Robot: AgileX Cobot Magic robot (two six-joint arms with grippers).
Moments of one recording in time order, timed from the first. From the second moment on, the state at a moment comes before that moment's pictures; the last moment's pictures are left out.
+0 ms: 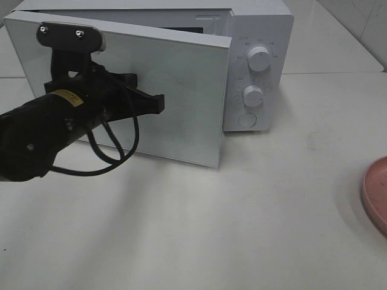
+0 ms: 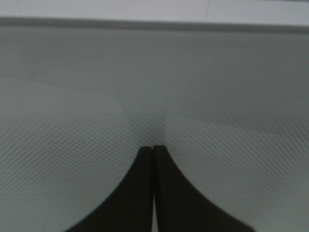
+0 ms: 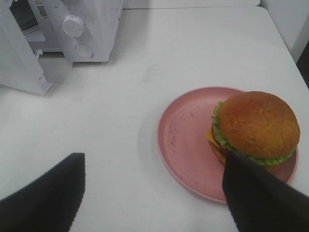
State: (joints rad) left arm -0.73 1.77 -0.74 -0.53 -0.73 0.25; right arm 0.17 0.00 -0.51 -0.12 1.05 0.16
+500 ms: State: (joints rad) left arm -0.73 1.93 -0.96 -0.55 -0.68 0.25; right arm 0.17 0.00 -0.51 -0.12 1.05 0.16
